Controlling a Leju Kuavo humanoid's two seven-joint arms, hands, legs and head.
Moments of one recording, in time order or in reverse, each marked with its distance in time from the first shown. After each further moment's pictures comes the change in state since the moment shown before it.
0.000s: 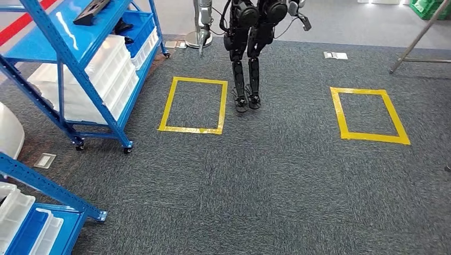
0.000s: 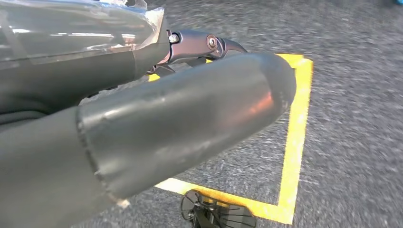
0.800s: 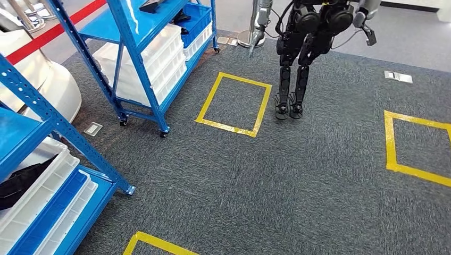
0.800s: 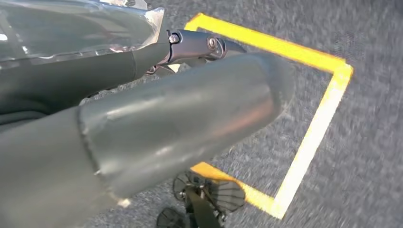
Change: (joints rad) left arm -0.015 -0.011 0.039 -0.002 0.010 -0.057 -0.026; right arm 0.003 -0.018 -0.016 -0.001 0.009 0.001 0.042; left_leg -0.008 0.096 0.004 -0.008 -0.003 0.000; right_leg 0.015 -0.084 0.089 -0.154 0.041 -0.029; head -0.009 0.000
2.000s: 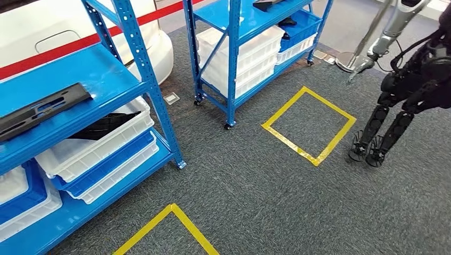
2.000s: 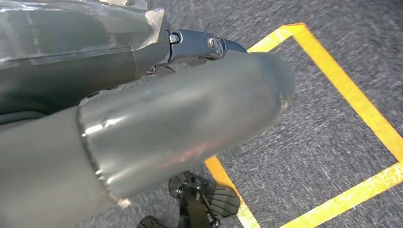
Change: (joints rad) left arm 0.005 -0.027 0.065 0.000 0.025 0.028 -0.015; right arm -0.003 -0.006 0.042 0.000 0.050 0.021 -0.013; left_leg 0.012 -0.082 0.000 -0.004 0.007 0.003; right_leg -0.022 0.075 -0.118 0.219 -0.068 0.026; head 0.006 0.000
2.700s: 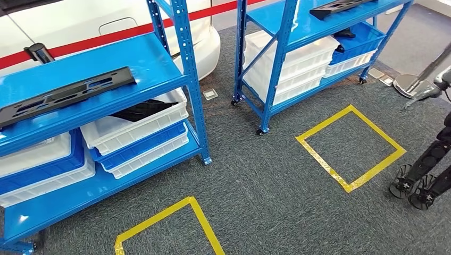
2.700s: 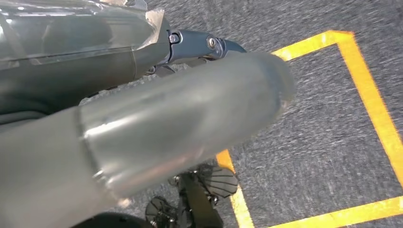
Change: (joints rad) left arm -0.006 0.004 0.008 -0.004 -0.003 -0.023 -0.011; right arm -0.006 0.007 0.011 0.000 0.005 -0.002 -0.010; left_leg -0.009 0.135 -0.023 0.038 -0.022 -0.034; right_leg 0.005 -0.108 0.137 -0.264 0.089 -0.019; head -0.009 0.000
